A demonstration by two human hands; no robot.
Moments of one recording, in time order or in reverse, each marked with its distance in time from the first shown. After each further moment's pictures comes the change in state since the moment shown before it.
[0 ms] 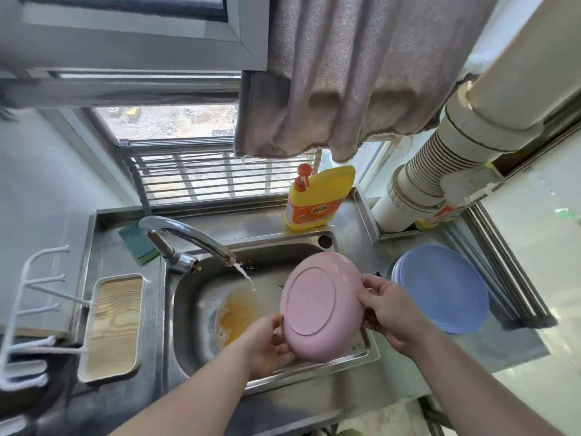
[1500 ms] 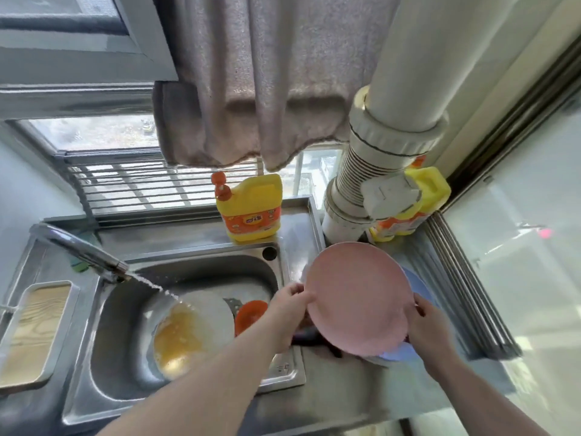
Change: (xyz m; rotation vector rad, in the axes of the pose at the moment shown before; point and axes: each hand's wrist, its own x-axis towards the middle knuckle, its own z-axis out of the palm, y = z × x) left_hand 0.052 -0.018 0.225 0.355 0.142 0.511; right_hand 0.057 0.054 -0.246 -0.328 0.431 -0.115
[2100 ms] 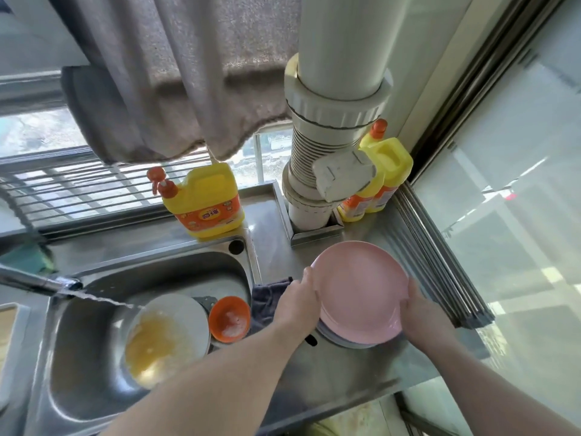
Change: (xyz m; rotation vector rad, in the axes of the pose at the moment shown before) left_hand 0.046 -0.028 0.082 1.140 0.095 0.471; right_hand 0.043 0.058 -0.042 -0.668 -0.075 0.058
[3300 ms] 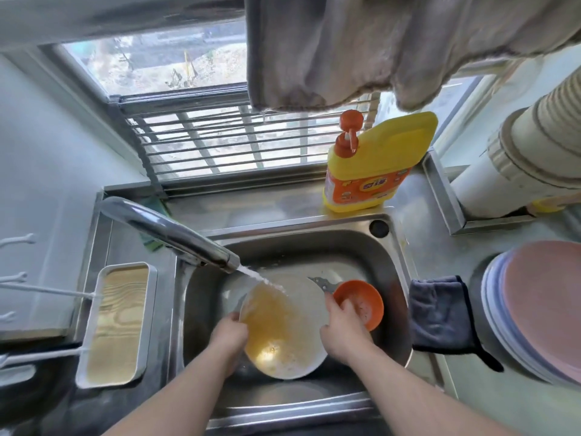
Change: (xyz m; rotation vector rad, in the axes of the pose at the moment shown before) left_hand -0.070 -0.416 -0.103 -0.652 0.054 -0.923; right_hand -0.082 -0.316 0.288 0.006 -0.523 -0.248
